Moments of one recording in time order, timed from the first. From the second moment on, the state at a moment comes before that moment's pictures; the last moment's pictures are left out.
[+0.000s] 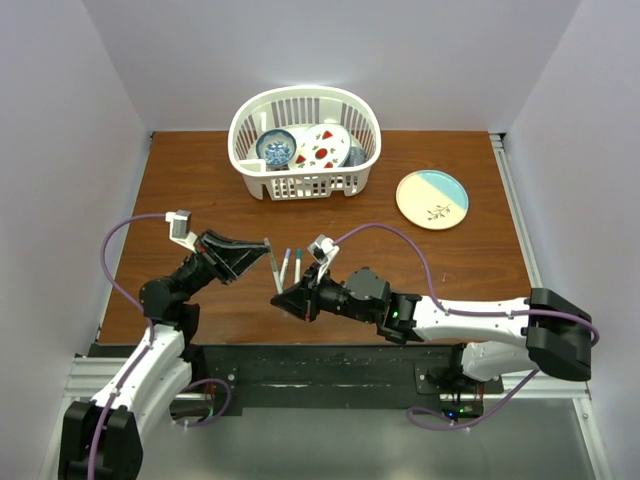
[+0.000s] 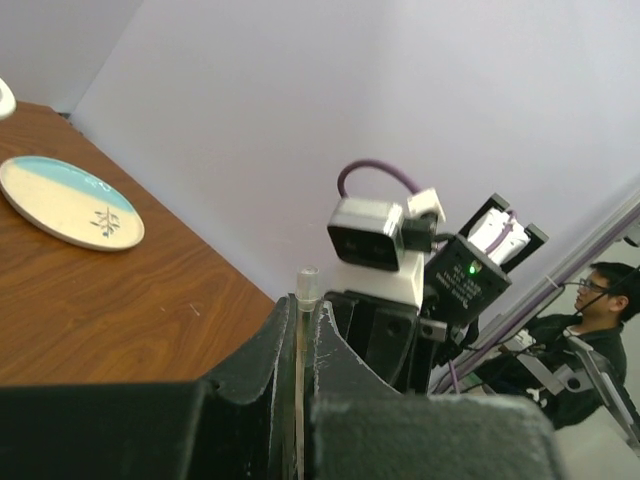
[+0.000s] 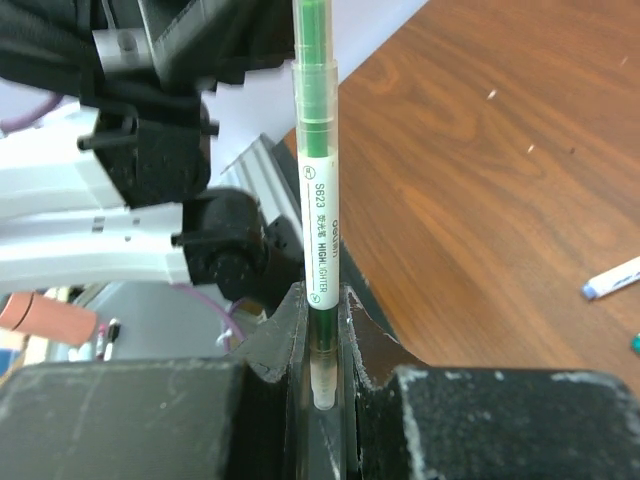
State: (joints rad) left arm -0.16 0.73 0.19 1.14 0.78 -1.23; right arm 1.23 1.29 0.66 0.54 0.02 0.62
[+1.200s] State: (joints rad) left arm -0.18 0.79 0.35 1.05 0.91 -1.14; right arm 1.22 1.22 0.73 0.47 -0.05 0.51
